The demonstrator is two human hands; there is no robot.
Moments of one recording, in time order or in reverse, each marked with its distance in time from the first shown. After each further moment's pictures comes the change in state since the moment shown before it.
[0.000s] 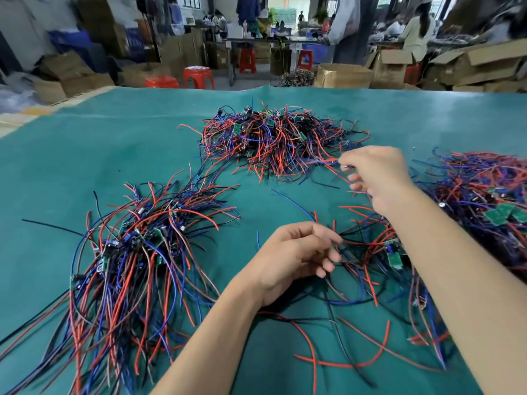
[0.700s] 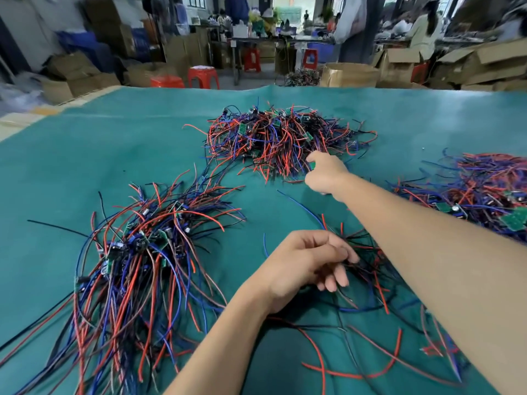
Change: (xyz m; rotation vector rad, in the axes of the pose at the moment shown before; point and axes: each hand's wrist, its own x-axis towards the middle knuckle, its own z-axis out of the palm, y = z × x) left_hand -0.001 -0.001 0.001 0.163 -0.068 0.026; right_hand 0.034 0.008 0.077 -0.860 -0.315 -0.099
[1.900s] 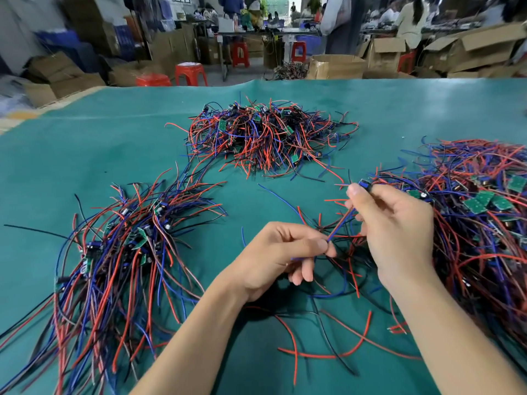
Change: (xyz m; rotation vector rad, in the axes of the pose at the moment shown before) left_hand 0.000 -0.001 -0.002 0.048 -0.042 0.054; right_hand -0.154 0.090 -0.007 0.899 0.579 -0.205
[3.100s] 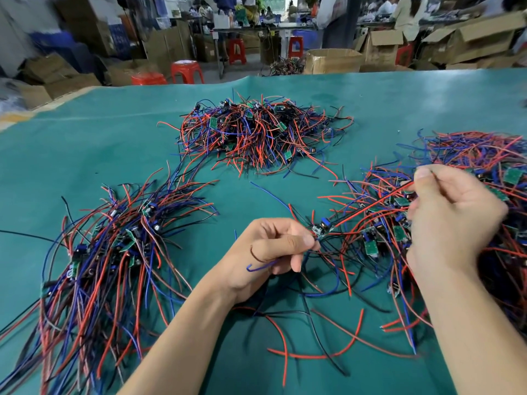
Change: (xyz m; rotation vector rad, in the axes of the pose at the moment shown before) left_hand 0.003 -0.008 -0.004 -0.100 0.038 0.054; right_hand 0.025 0.003 -0.040 0.111 0.416 -0.017
